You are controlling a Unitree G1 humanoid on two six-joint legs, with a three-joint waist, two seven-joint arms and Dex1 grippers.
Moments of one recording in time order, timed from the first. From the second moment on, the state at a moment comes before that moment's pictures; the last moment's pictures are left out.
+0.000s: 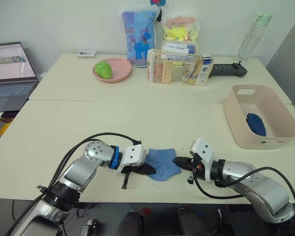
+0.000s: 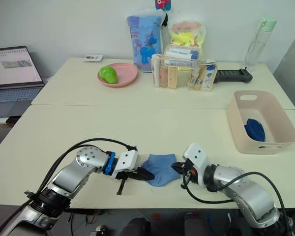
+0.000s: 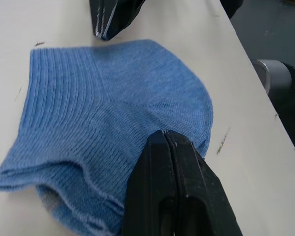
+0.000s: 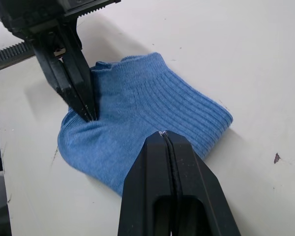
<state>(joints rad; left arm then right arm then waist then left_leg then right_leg) -0.36 0.68 -0.36 -0.04 -0.20 0.16 -1.30 -0.11 -0.58 0.22 -0.62 0.44 0.85 0.58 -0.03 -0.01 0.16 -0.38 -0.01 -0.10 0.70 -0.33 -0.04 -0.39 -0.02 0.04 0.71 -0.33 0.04</state>
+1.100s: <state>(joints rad) -0.30 0.72 -0.31 -0.01 -0.18 0.06 -1.28 -0.24 -0.27 -0.05 -0.48 0.73 1.41 0.37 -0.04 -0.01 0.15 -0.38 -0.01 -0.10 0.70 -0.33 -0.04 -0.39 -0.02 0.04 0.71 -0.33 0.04</state>
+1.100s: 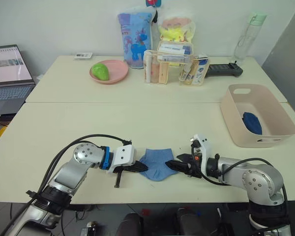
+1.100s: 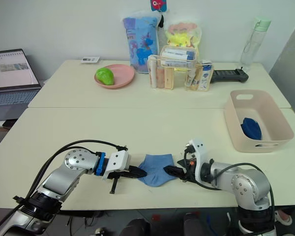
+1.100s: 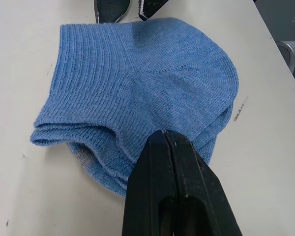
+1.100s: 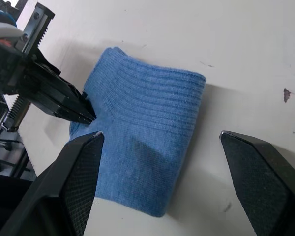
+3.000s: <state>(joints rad) -0.81 0.36 -0.23 -0.01 -0.45 0.58 -1.16 -0.09 -1.12 -0.10 -0.25 -0.22 0.36 0.31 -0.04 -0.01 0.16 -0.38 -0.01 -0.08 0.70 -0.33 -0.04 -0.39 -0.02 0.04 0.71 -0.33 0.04</state>
